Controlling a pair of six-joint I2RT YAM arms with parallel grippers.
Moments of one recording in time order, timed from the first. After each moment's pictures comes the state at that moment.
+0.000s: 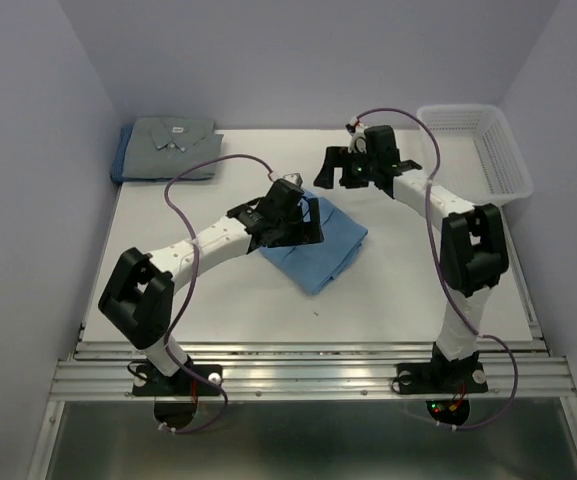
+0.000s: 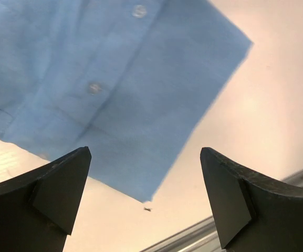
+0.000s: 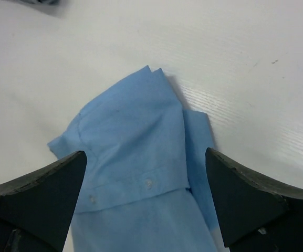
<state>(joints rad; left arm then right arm) -0.71 1.65 1.20 -0.41 -0.02 -0.70 0.33 2.02 1.57 -0.20 -0.43 0.29</state>
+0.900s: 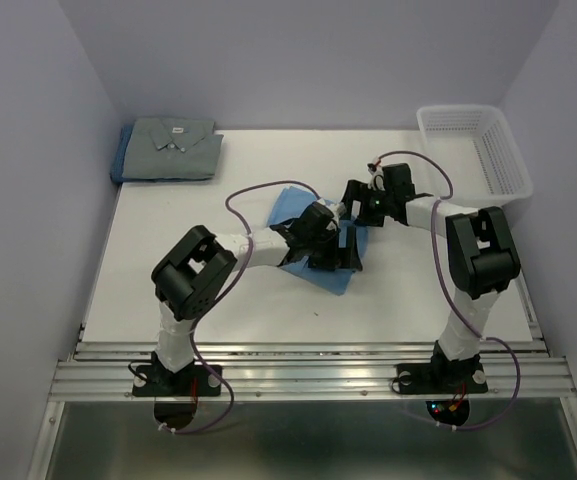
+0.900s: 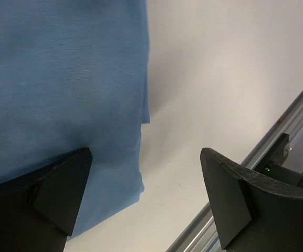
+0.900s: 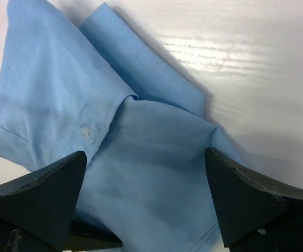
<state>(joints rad) -0.84 1.91 1.16 -0.03 0.29 -0.71 0.22 1.90 1.15 -0.04 -0.48 0.43</state>
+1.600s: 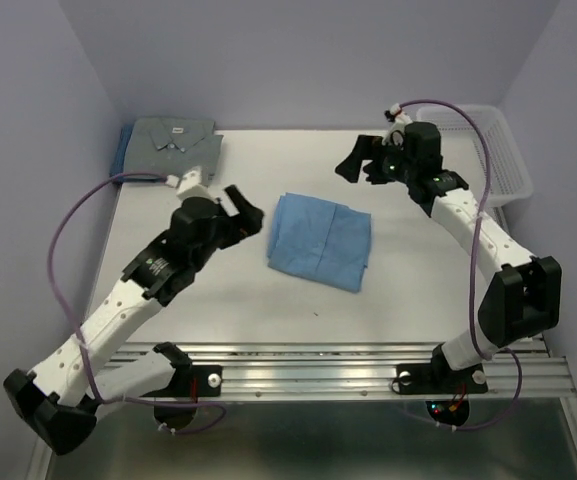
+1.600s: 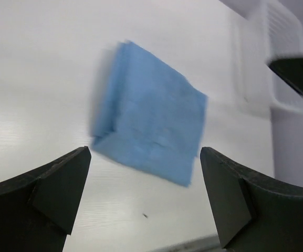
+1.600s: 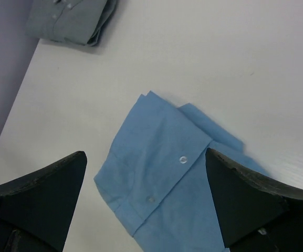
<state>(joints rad) -0.75 1.02 1.03 -0.44 -0.26 -0.78 0.24 1.56 1.34 -0.17 -0.42 0.36</state>
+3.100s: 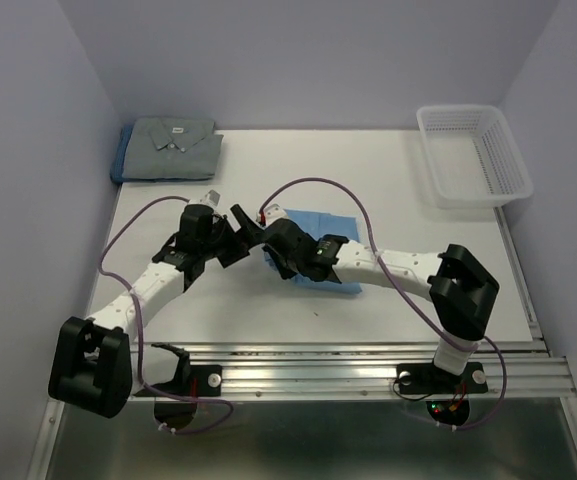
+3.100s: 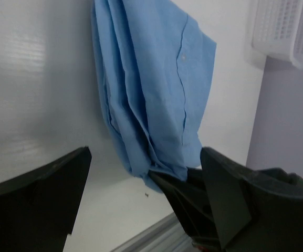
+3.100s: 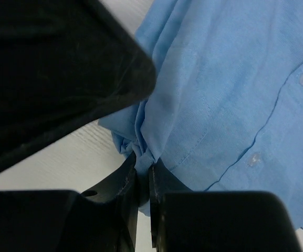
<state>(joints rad) -0.29 1.17 0.64 -0.12 0.30 -0.86 1.04 1.78 1.30 -0.37 0.34 0.30</state>
